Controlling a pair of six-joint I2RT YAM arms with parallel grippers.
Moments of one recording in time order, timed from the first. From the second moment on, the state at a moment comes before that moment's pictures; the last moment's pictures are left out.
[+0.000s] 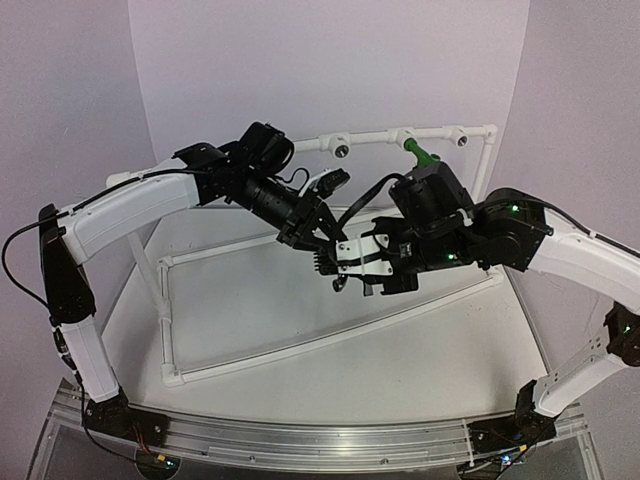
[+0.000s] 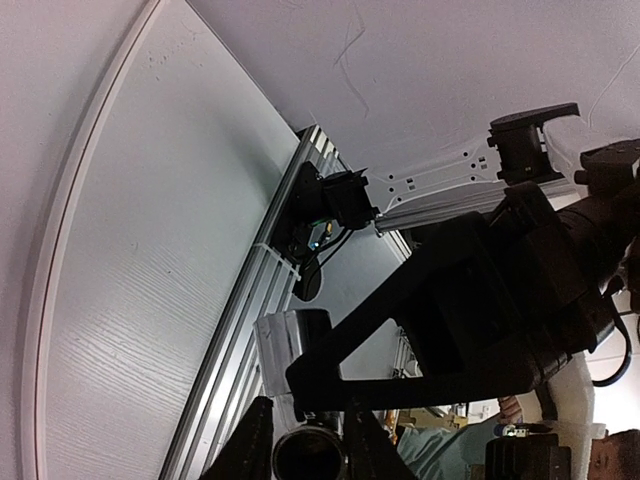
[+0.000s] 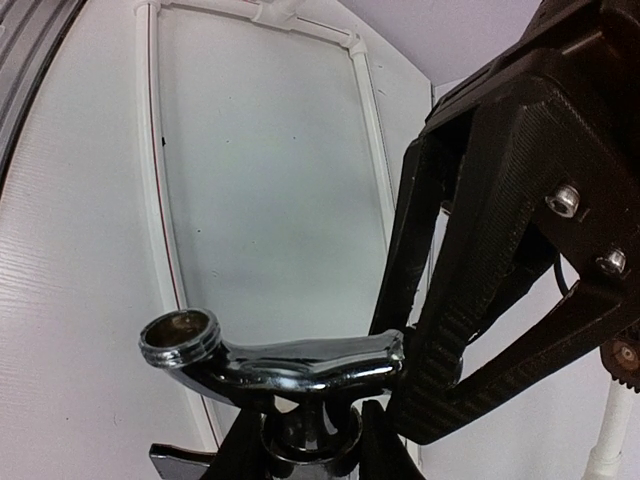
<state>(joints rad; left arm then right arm) -0.86 1.81 1.86 -0.78 0.91 -0.45 1.13 1.43 1.51 -0.78 0.19 -0.90</state>
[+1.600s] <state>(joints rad) -0.86 1.71 1.90 -0.54 0.46 -0.68 0.80 1.04 1.30 -0.44 0.26 -0.86</state>
